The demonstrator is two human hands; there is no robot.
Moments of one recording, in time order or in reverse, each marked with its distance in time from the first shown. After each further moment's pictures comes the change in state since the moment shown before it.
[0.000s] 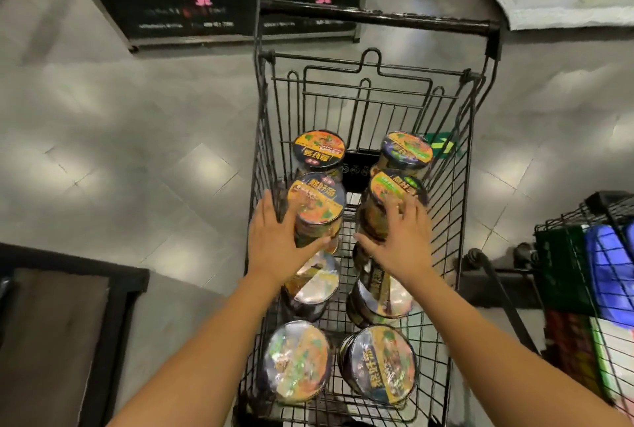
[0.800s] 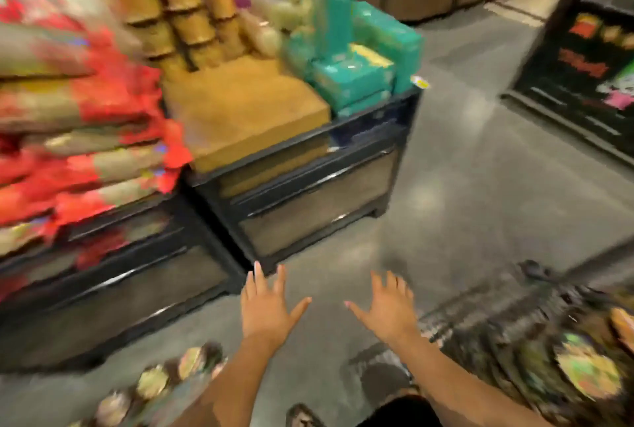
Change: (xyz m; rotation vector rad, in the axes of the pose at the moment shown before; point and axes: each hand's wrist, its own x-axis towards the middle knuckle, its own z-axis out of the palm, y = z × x) left_hand -0.622 -0.238 0.058 -0.232 0.137 -1.255; right_hand -0.452 -0.312 0.127 -0.366 -0.488 -1.042
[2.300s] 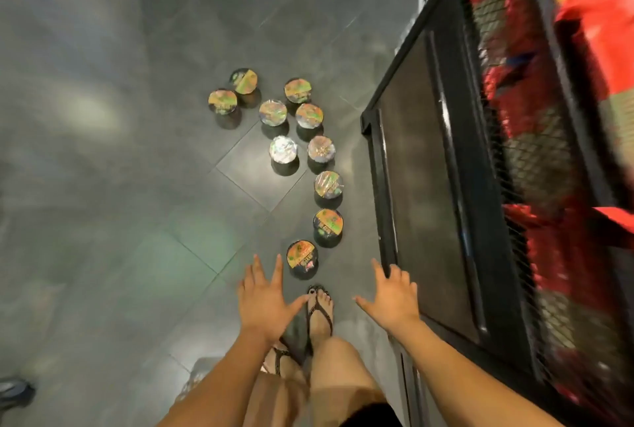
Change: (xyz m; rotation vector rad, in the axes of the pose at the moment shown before) left_hand 0.043 -0.227 0.241 -0.979 -0.050 -1.612; right_hand 0.198 -0.463 0.283 -1.256 -0.369 -1.498
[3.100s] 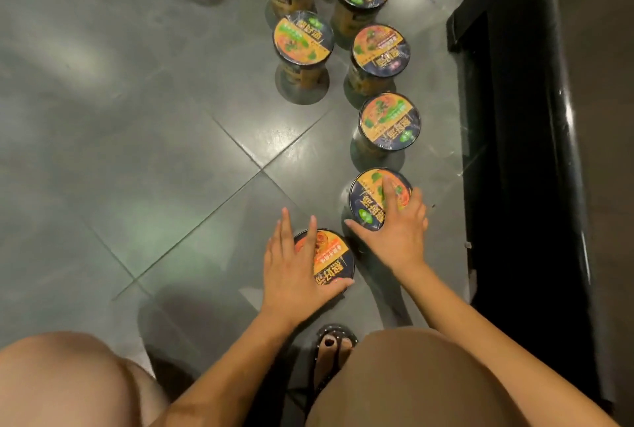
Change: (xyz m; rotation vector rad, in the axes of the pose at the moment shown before) left_hand 0.335 -0.015 0.361 -0.244 0.375 0.155; right_hand 0.418 -0.053 0.282 0.241 0.462 -0.103
